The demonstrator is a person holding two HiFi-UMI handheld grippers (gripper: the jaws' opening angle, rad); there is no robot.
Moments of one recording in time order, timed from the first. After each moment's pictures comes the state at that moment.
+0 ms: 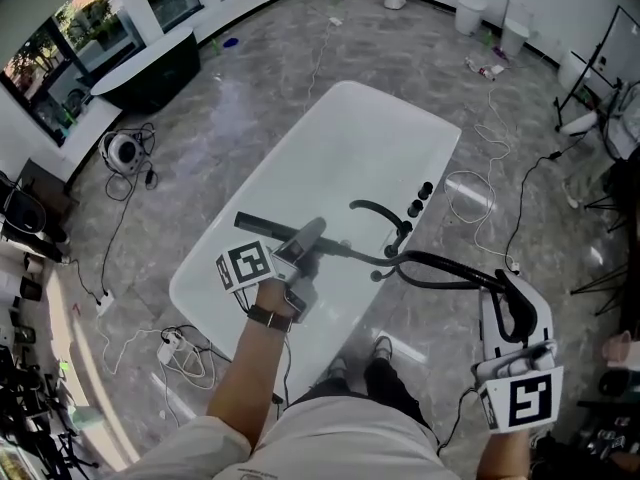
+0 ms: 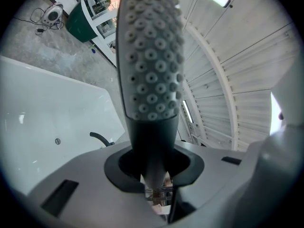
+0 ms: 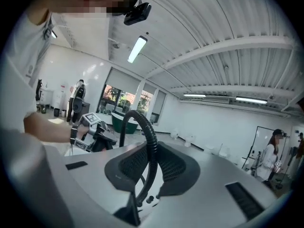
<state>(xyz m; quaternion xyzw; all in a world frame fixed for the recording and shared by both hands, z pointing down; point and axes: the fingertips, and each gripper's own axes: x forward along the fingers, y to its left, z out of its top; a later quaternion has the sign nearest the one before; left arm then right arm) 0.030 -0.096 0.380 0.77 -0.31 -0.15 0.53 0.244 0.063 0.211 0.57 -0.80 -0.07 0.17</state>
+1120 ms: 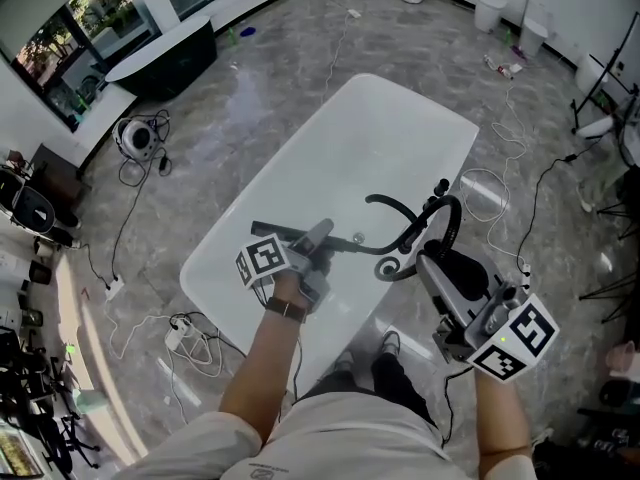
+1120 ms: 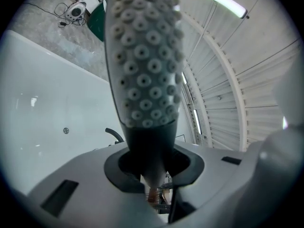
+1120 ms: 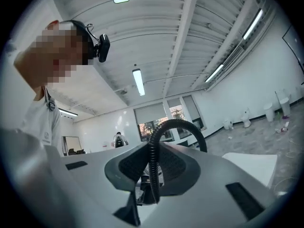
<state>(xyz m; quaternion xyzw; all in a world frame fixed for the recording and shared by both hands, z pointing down) 0.015 -0.108 0.438 0.71 -0.35 -0.18 0.58 0.155 0.008 0.215 0.34 -0.93 0.12 -0.08</state>
